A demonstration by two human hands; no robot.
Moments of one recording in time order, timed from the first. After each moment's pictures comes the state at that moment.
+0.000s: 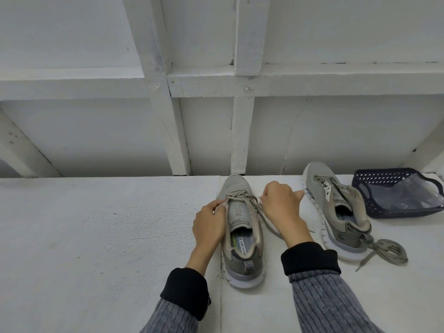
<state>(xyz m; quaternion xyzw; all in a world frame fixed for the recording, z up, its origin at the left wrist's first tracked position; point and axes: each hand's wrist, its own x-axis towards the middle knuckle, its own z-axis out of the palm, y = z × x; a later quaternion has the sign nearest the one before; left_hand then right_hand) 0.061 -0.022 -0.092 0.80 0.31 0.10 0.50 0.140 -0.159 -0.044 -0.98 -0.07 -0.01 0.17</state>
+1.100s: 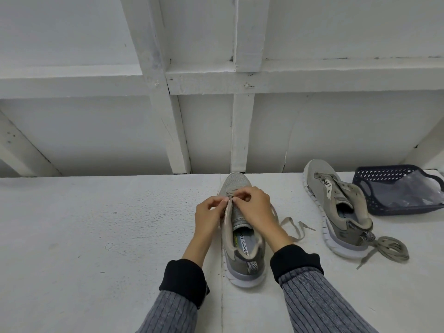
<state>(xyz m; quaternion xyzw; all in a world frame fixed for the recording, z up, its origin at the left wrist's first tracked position) 0.075 -0.008 -0.109 0.68 0.26 0.12 0.68 0.126 -0.126 -0.076 -0.87 -0.11 0.07 0.48</state>
